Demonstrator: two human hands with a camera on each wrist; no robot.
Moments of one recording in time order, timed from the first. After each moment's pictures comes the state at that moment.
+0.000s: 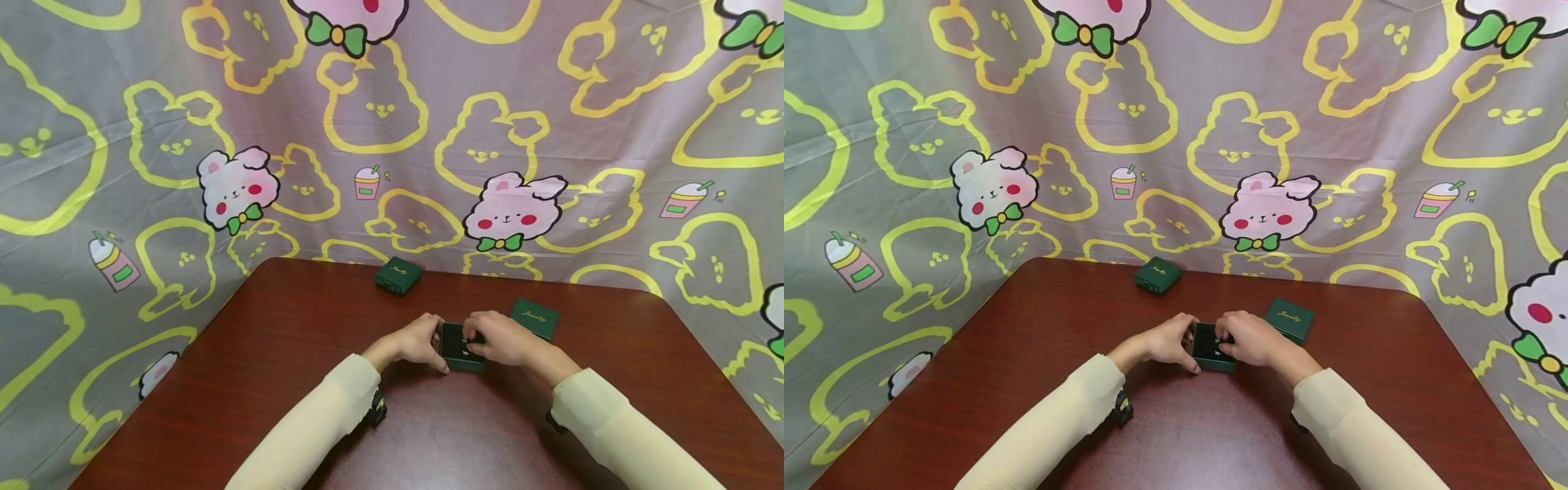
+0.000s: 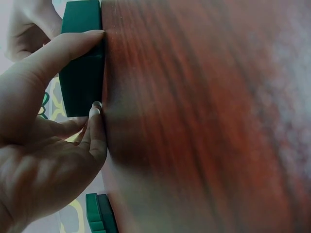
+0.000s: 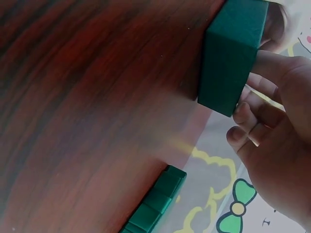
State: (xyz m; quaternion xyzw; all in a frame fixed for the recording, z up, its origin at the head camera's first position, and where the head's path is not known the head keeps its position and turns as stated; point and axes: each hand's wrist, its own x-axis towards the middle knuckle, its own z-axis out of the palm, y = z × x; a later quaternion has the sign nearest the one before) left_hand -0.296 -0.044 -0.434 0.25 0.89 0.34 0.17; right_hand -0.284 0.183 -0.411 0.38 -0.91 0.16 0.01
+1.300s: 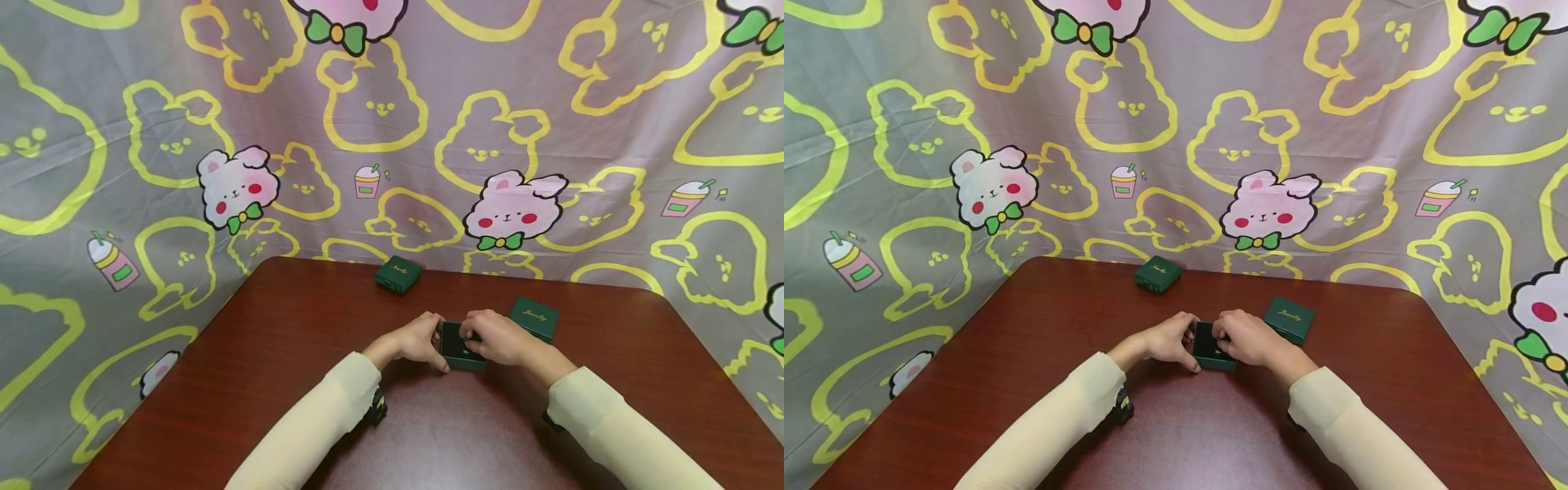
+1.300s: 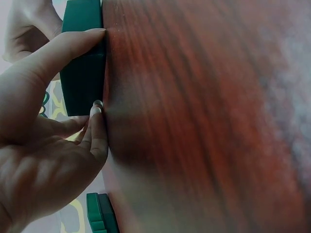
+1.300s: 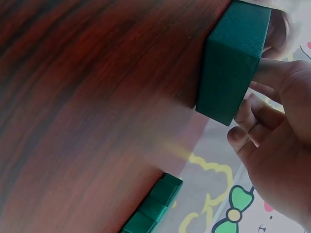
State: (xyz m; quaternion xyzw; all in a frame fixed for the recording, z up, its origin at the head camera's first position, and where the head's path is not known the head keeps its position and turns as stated) left_hand -0.298 -0.044 -0.432 0.26 0.89 0.34 0.17; right_hand -0.286 0.178 -0.414 0.39 -0.91 0.16 0.01
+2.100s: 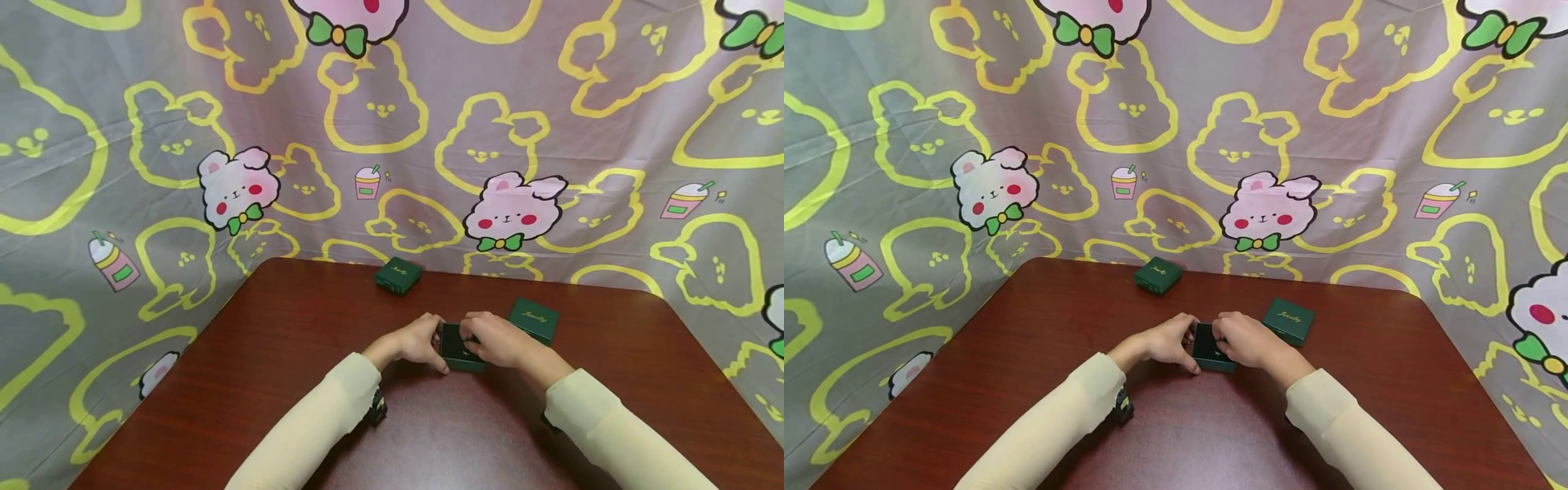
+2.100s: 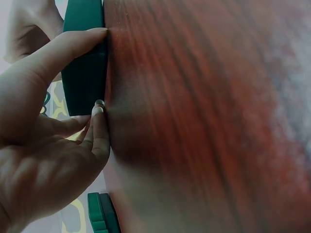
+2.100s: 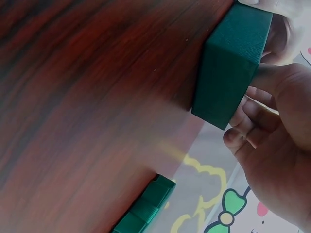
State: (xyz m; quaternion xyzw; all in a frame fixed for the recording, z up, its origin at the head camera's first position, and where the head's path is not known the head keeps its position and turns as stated) left_hand -0.297 -0.044 -0.431 0.26 0.89 0.33 0.18; right_hand -0.283 0.174 -0.414 0.39 -0.91 0.14 0.01
